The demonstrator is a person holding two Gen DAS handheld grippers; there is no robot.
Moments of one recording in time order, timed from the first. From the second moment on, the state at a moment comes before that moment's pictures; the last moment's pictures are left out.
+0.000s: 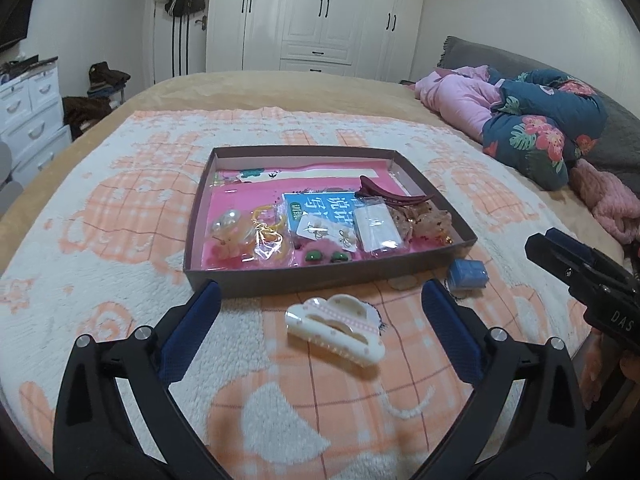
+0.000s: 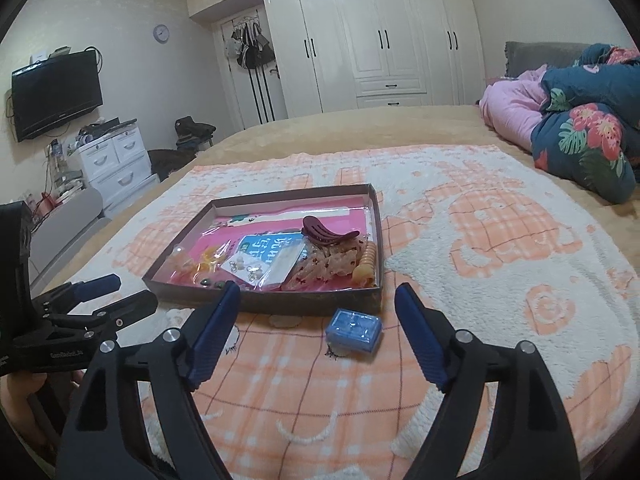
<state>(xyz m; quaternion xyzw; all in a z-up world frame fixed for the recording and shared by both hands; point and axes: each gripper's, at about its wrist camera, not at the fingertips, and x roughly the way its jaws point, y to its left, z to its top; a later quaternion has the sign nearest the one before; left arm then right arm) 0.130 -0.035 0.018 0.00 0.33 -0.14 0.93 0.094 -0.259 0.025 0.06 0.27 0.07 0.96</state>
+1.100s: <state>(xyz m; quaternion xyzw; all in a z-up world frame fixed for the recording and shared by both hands) 0.144 -0.053 -0.043 0.05 0.42 -0.16 0.89 0.098 -0.270 -0.030 0.05 0.34 0.07 0.94</state>
